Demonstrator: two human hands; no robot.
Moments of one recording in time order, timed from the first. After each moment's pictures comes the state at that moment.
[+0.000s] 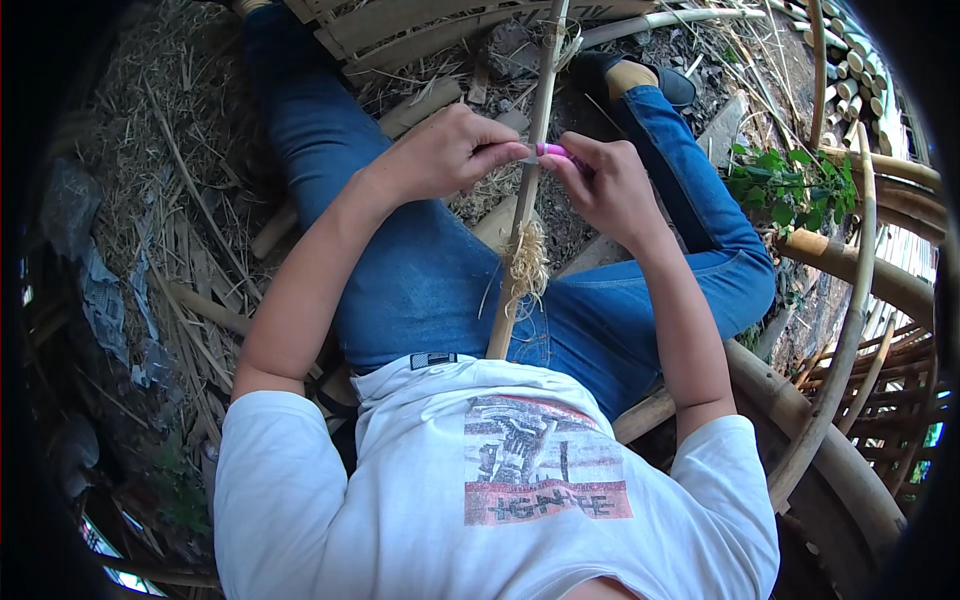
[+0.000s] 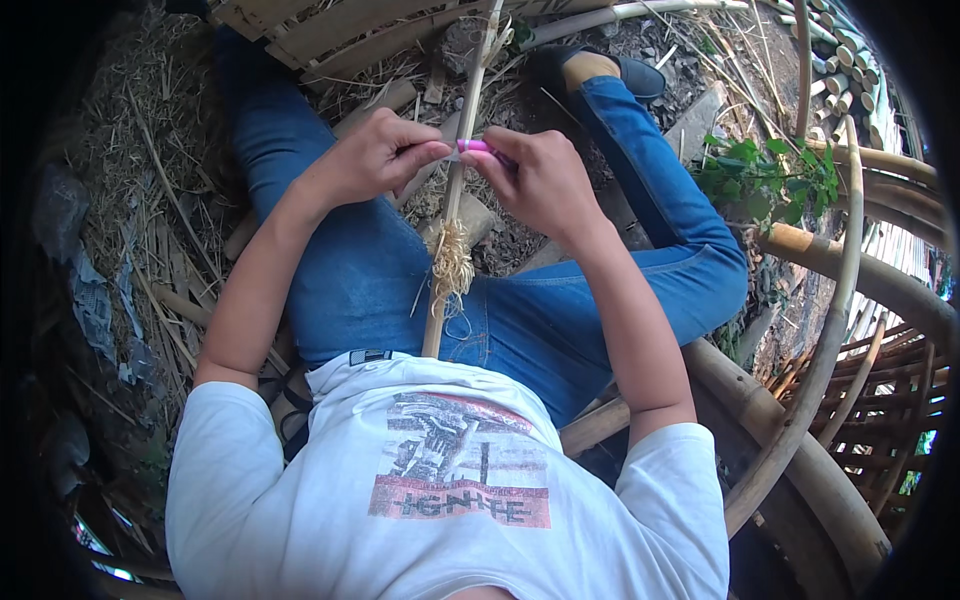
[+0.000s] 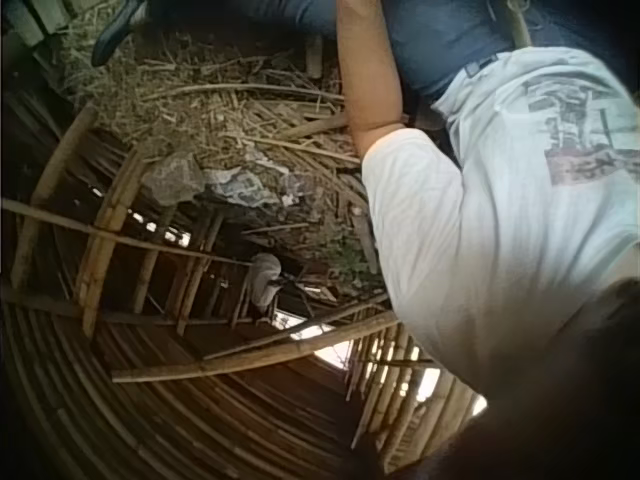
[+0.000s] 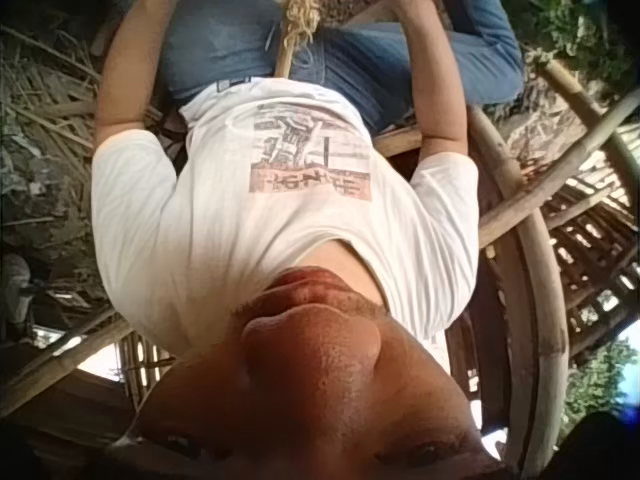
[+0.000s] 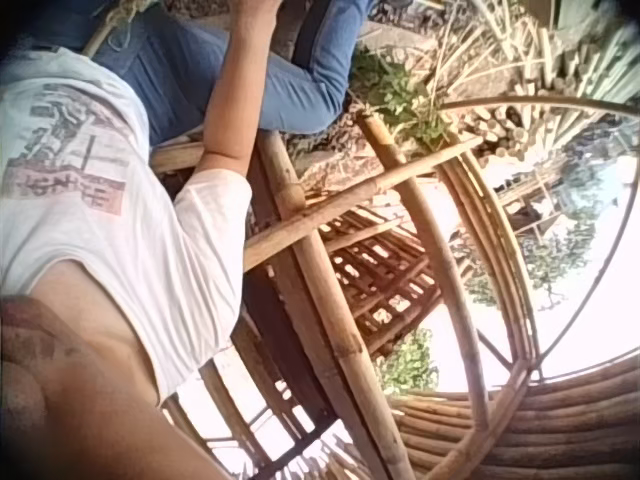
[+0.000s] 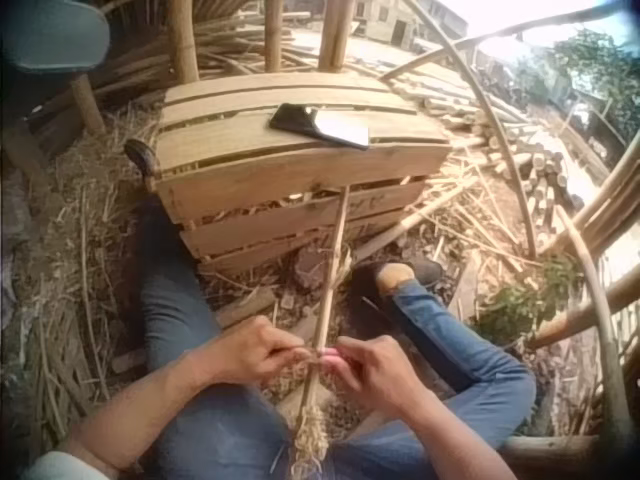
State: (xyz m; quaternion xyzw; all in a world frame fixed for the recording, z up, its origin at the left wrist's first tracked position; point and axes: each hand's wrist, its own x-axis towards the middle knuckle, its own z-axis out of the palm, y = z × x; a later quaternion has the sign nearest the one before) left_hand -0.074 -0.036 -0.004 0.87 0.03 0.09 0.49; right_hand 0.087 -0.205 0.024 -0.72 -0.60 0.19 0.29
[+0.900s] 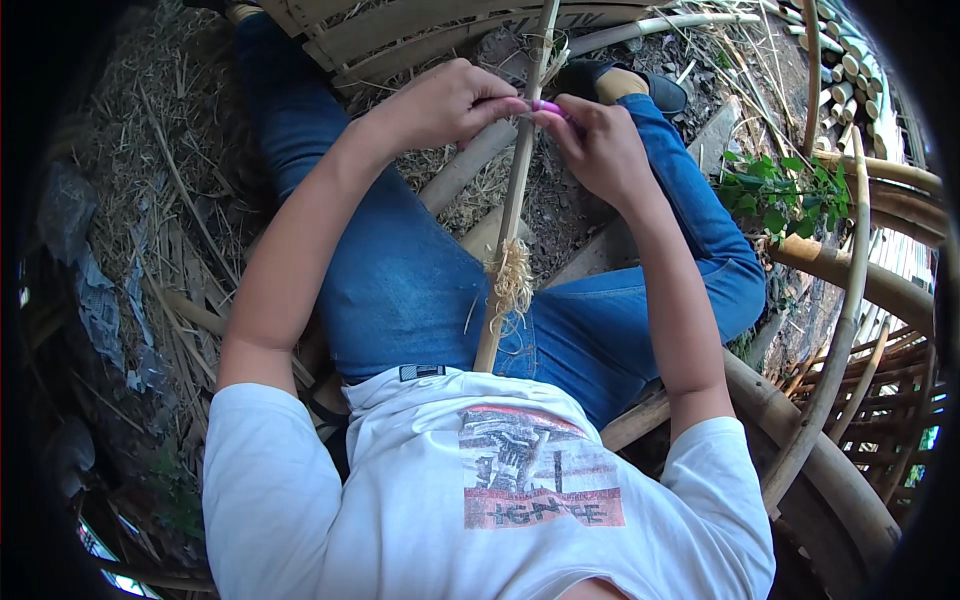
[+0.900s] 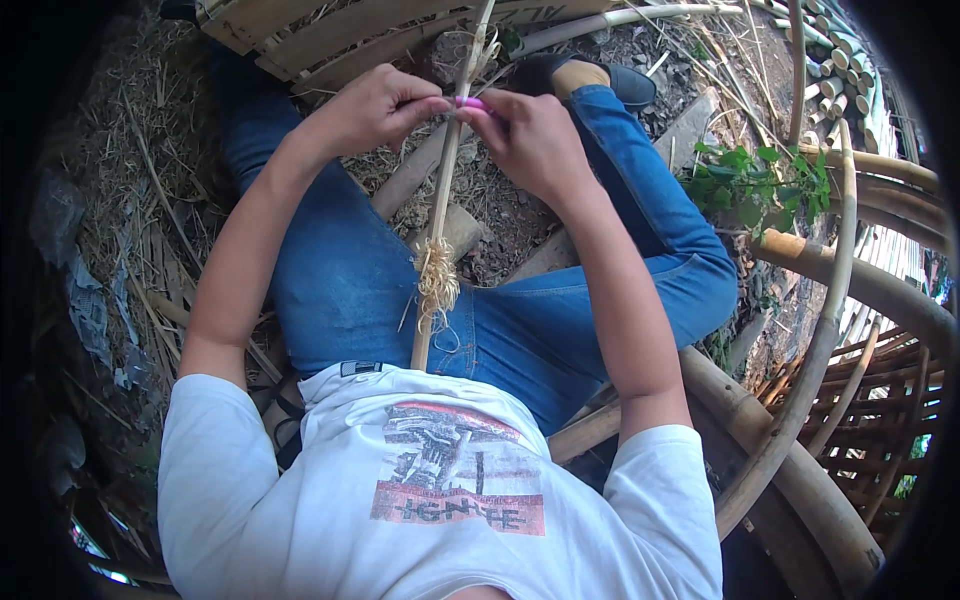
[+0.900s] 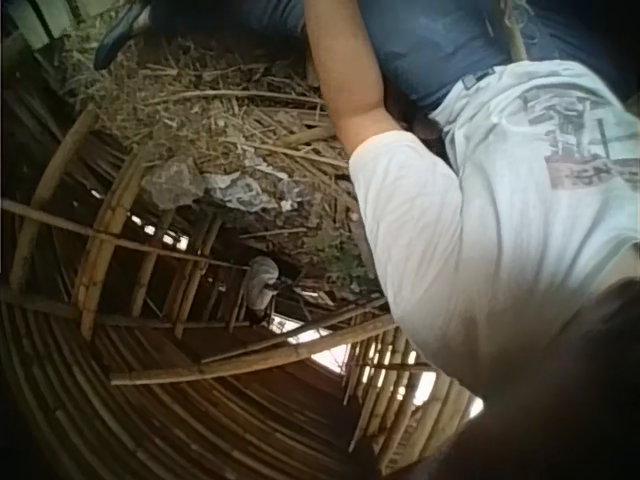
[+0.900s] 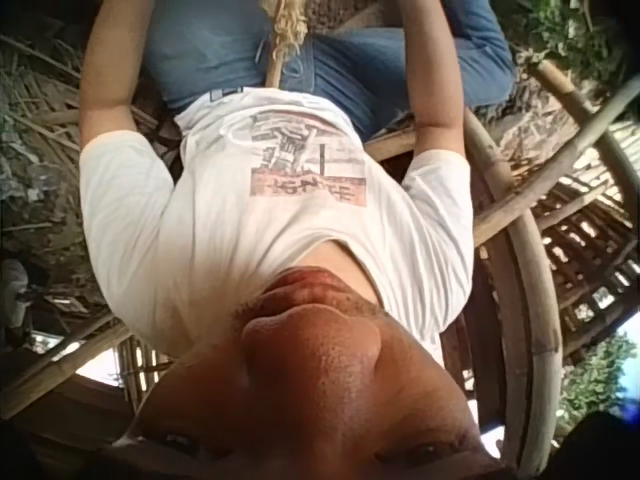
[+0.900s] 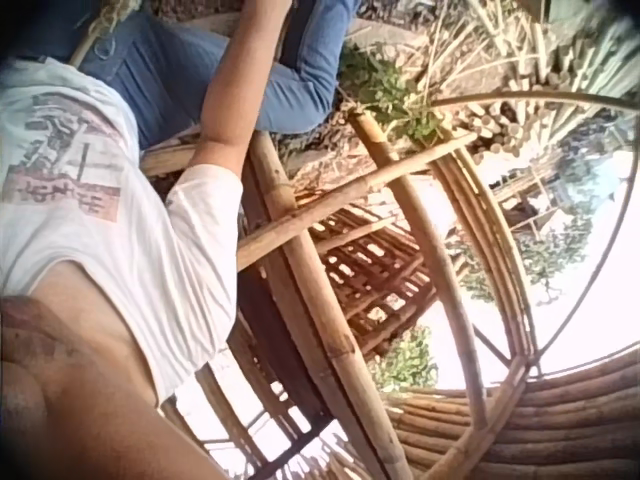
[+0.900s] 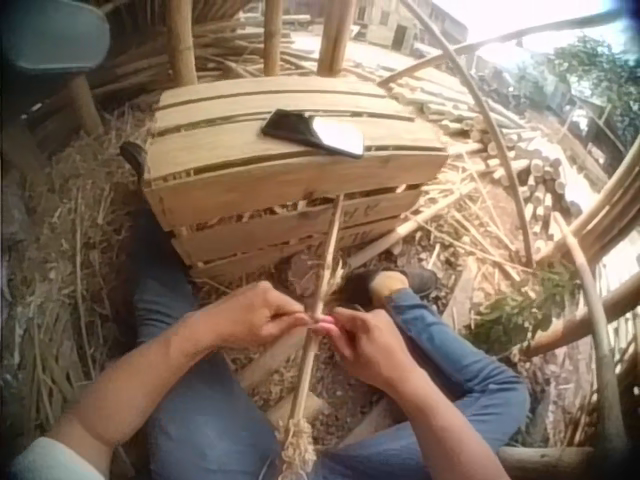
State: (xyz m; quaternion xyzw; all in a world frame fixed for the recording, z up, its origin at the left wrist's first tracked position) left_hand -0.039 -0.002 0.008 0.88 0.07 0.05 0.47; right_hand 0.116 -0.168 0.014 -0.73 -0.59 0.13 0.31
